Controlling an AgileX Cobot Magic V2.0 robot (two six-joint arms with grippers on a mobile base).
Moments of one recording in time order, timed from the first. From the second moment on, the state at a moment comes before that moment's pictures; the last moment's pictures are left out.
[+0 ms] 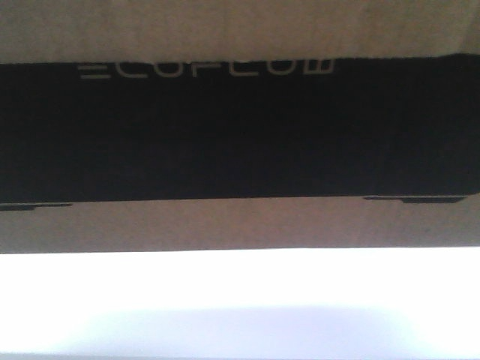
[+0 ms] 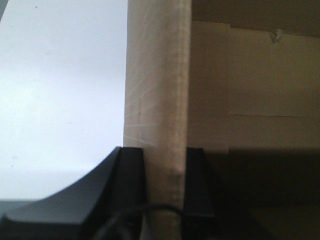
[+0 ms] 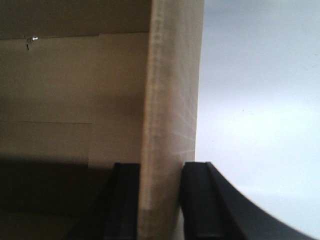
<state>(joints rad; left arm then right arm) -0.24 0.69 -1.22 -0.01 1.19 -0.15 0.13 0.70 -1.19 0.11 1.16 0.16</state>
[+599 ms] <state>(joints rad) -0.24 0.69 -1.22 -0.01 1.19 -0.15 0.13 0.70 -1.19 0.11 1.16 0.16</state>
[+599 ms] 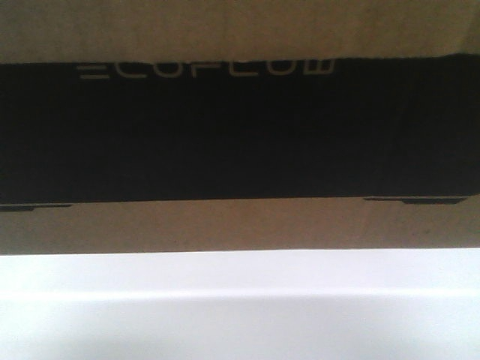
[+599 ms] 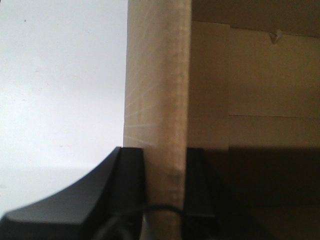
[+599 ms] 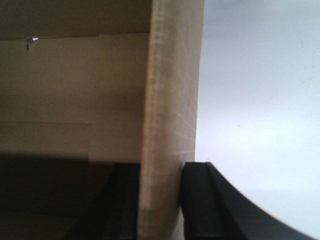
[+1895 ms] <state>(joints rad) -0.24 0.69 -1.22 -0.01 1.19 -0.15 0.13 0.70 -1.19 0.11 1.16 0.16</state>
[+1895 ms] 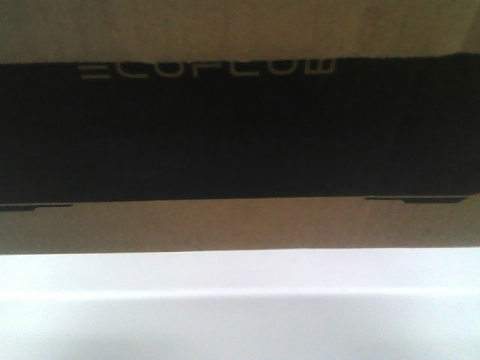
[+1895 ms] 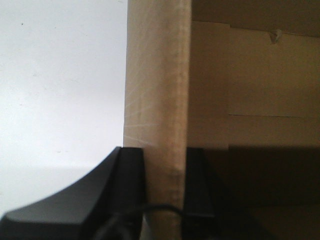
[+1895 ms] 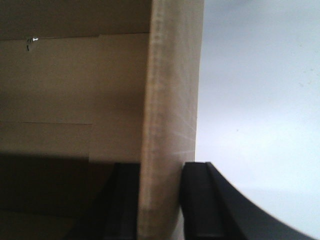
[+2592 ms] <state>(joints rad) -0.24 1.10 -1.35 0.02 1.07 -0.15 0.13 1.13 -1.30 0.04 1.00 0.17</state>
